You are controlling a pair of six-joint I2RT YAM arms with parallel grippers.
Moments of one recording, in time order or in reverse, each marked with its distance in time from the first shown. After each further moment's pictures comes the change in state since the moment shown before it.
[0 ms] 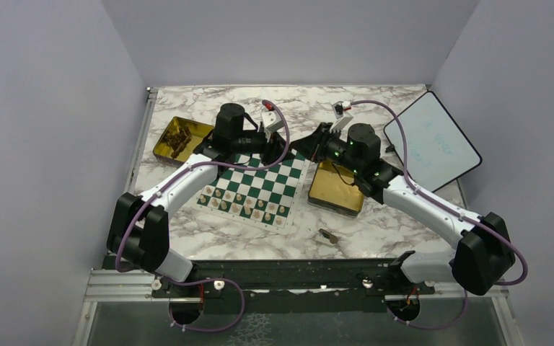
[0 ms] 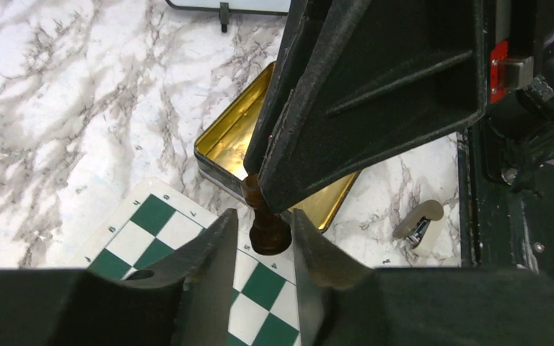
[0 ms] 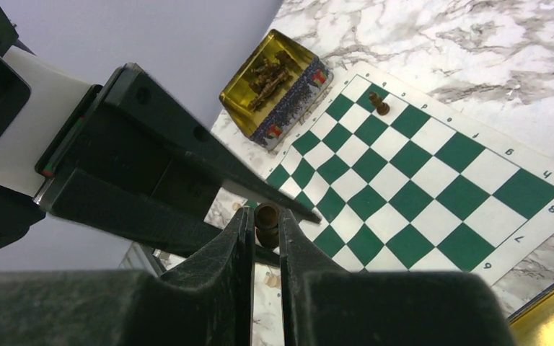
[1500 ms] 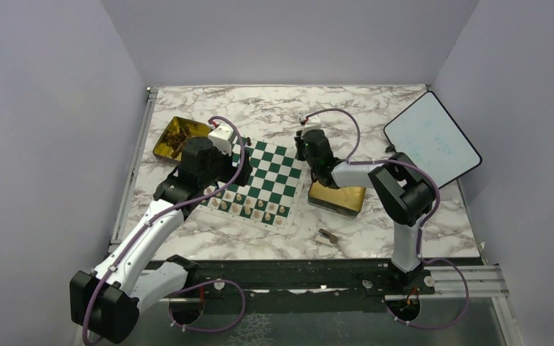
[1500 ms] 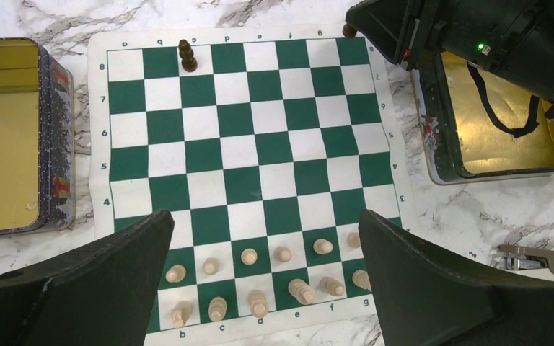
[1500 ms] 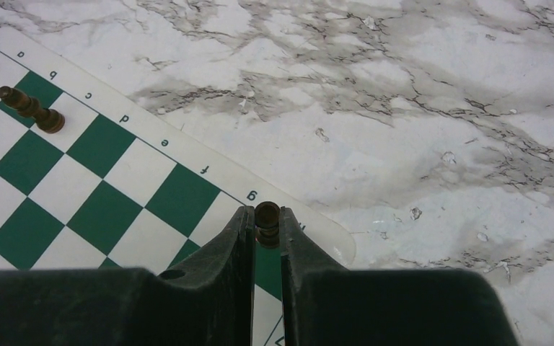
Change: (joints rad) left arm 0.055 -0.492 -0.281 -0.356 -0.785 -0.254; right arm 0.009 0.669 0.133 0.307 0.517 -0.489
